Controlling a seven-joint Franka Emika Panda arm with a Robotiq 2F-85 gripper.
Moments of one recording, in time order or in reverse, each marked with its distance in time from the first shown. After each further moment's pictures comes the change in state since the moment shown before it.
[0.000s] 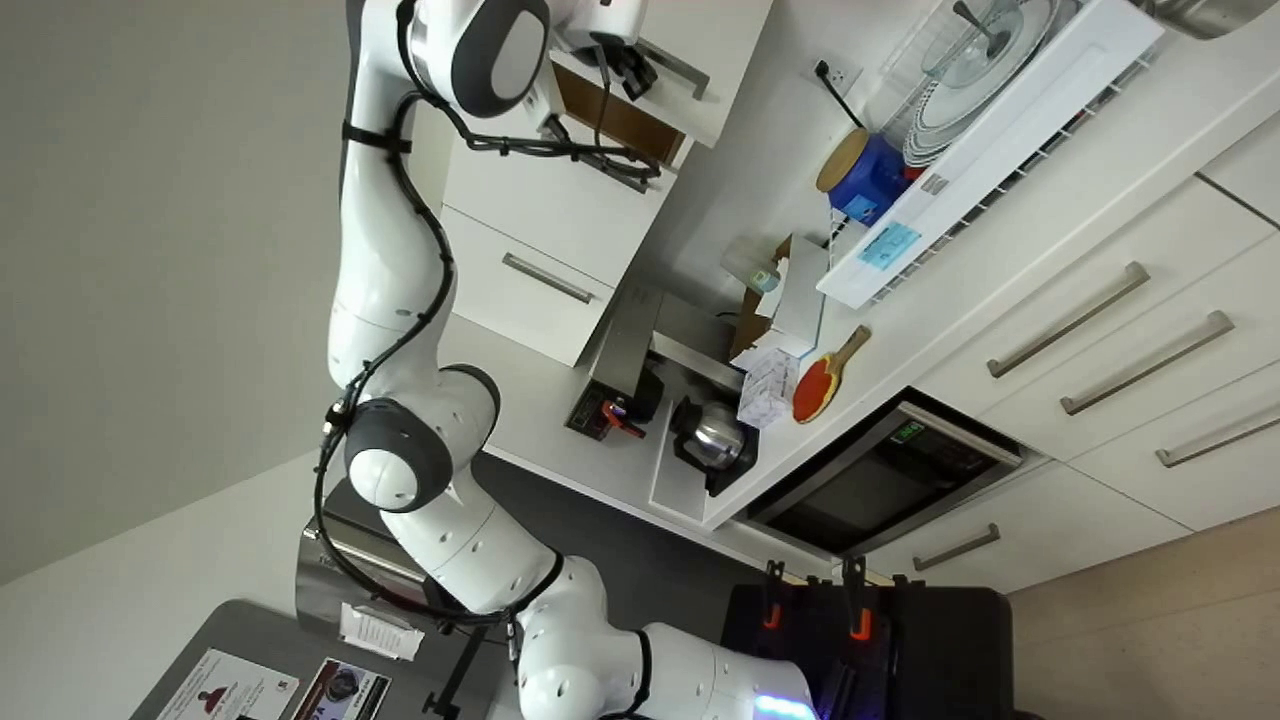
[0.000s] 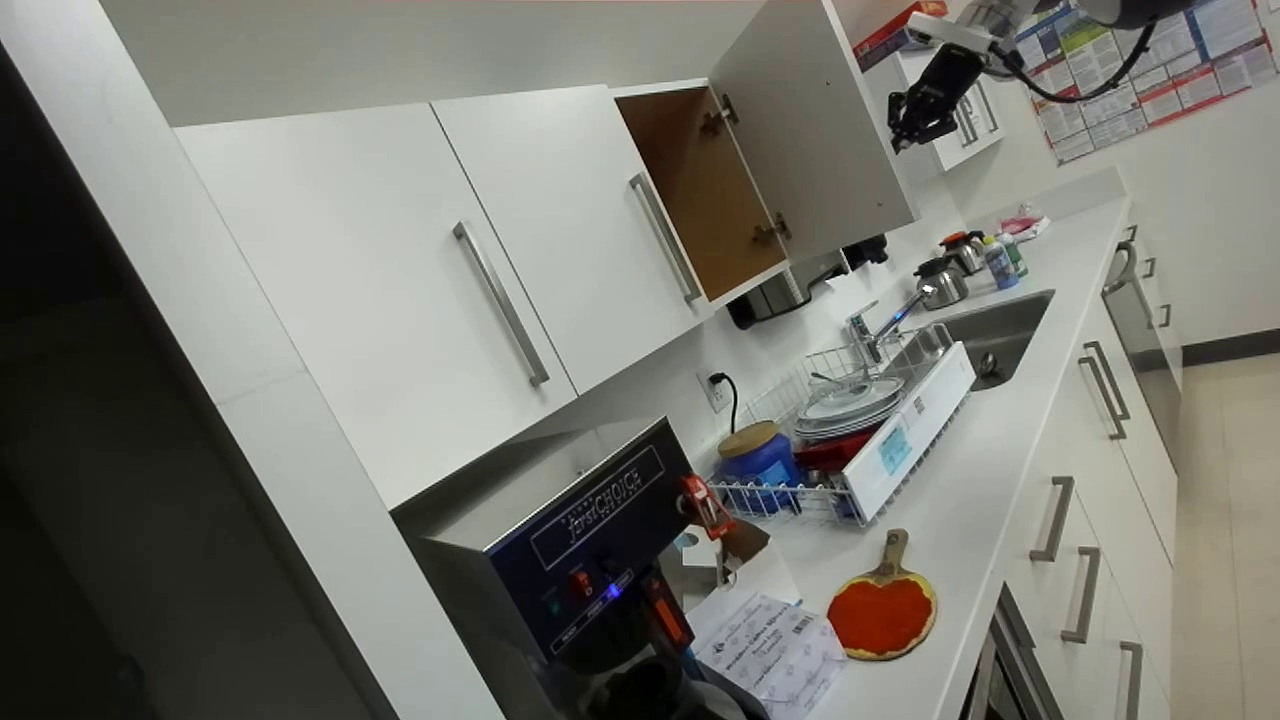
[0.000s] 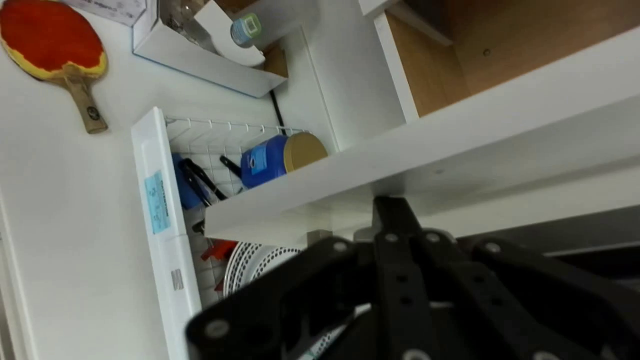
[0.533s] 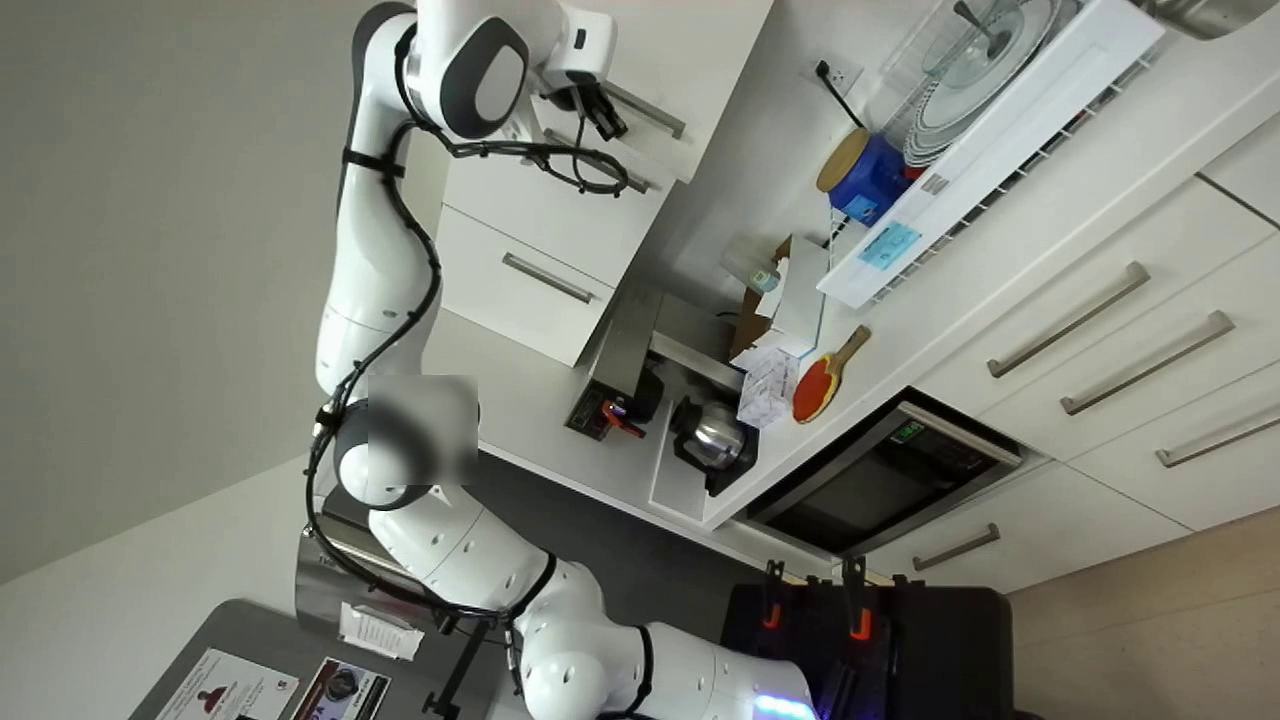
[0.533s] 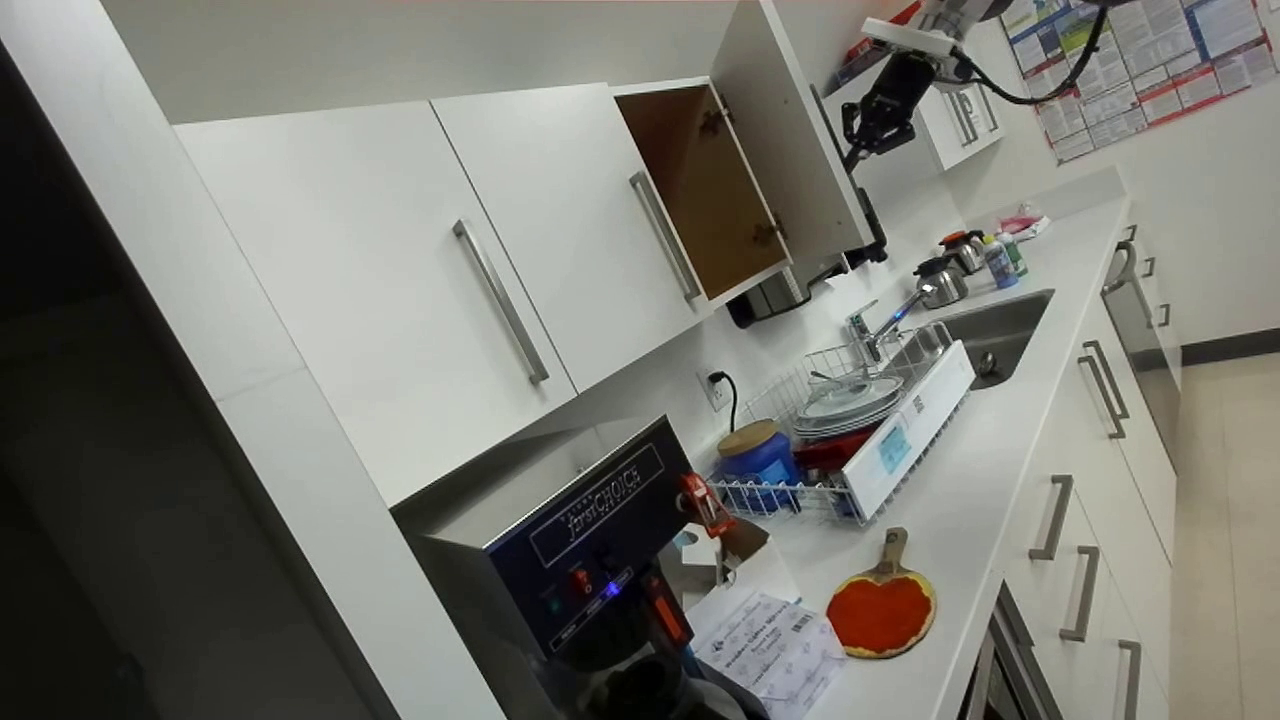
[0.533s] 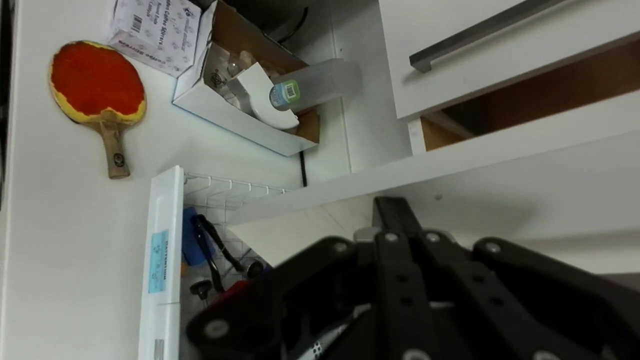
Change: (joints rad) arm 0.122 -0.097 0.026 -0.077 -0.084 -0.032 -0.055
